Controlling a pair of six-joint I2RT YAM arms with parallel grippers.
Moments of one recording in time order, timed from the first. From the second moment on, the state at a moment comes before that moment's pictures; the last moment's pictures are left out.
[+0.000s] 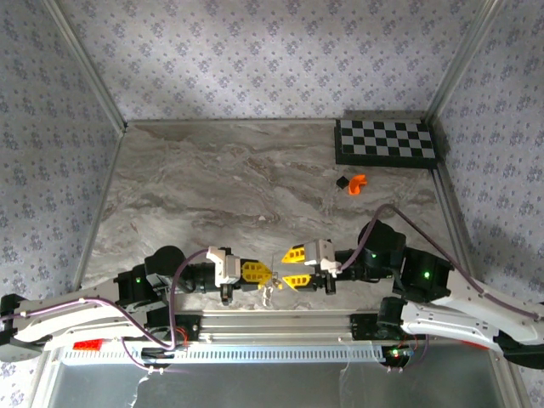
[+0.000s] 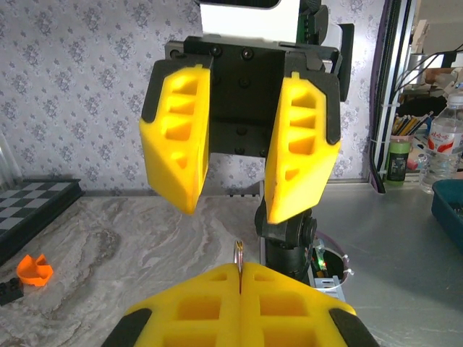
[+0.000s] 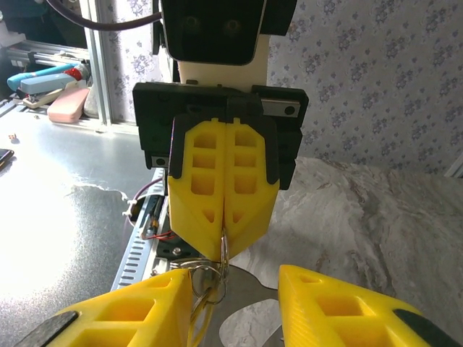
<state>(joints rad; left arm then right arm) -1.32 0.61 0.58 0.05 0.21 0.03 1.17 0.70 0.87 -0.37 -0.37 -0.25</state>
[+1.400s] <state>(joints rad) -1.32 0.63 0.71 -0.20 0.02 0.07 1.18 0.91 1.07 -0.66 -0.23 -0.31</state>
